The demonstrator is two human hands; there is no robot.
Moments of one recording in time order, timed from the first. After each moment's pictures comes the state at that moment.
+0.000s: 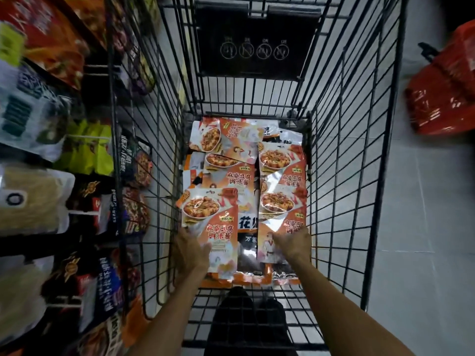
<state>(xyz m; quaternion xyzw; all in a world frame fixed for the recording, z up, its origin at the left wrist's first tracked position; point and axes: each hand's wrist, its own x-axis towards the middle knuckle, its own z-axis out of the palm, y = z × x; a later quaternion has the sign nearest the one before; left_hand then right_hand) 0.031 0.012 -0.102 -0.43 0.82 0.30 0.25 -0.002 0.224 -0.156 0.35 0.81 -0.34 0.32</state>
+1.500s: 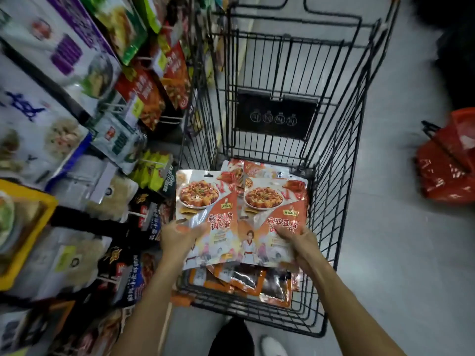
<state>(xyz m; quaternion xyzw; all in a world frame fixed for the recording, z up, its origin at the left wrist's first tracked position) 0.048 -0.025 0.043 -0.44 0.71 0.55 -0.04 -0.032 0.229 0.018 0.27 0.62 -0.66 0.33</state>
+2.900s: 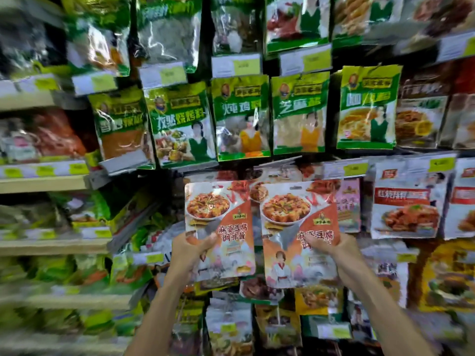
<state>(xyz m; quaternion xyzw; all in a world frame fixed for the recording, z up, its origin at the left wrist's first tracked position) 0.775 -0.012 0.415 -0.61 0.46 0.27 -0.59 0.465 -0.041 0.407 -0.53 0.41 -0.56 0.49</state>
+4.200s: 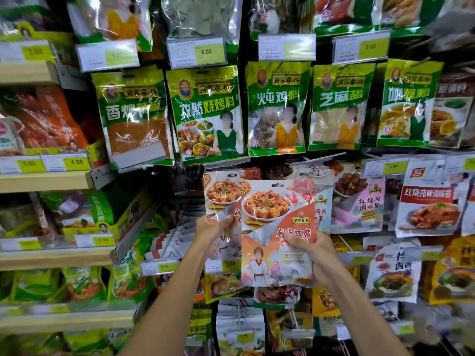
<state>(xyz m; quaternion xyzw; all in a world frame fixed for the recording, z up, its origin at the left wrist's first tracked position) 0.832 -0.112 0.413 -0.61 0.42 0.38 -0.55 0.594 -0.065 0.393 -0.48 0.40 -0.57 0.53</state>
